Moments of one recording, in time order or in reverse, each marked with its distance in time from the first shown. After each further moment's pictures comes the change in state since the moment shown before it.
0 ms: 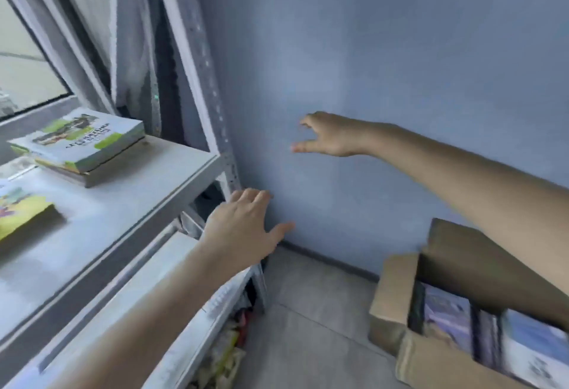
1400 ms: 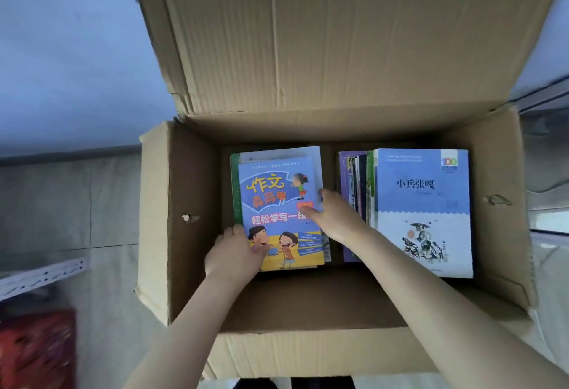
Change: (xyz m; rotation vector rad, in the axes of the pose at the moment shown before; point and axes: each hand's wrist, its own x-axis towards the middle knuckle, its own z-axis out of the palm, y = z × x) left_hand 0.135 0.399 0.721 0.002 -0.975 -0.113; right_hand -0.234 0.653 0.577 0.777 -0.298 1.079
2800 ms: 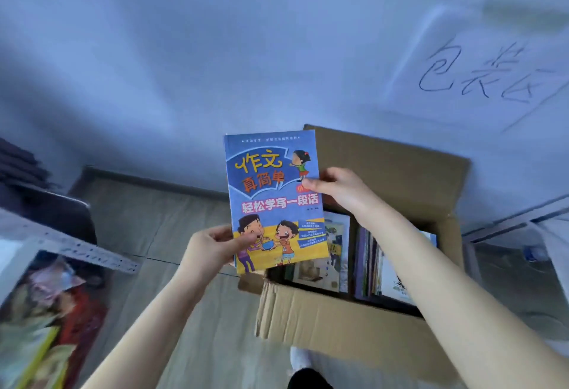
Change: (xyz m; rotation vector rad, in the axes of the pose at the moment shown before) left_hand -0.254 -0.149 -0.148 -1.380 0.182 0.208; right_hand -0.256 -0.222 -0.062 0.378 0.040 -0.475
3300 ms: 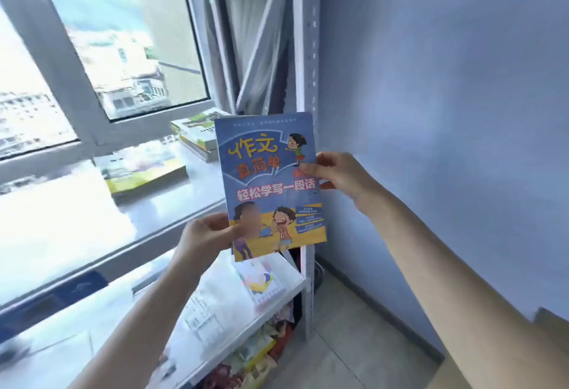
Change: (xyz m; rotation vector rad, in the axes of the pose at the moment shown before) left_hand -0.432 0.114 -0.377 -0.133 0.757 0.491; right_hand -0.253 -0.406 0.383 -0.126 -0.571 -0.737
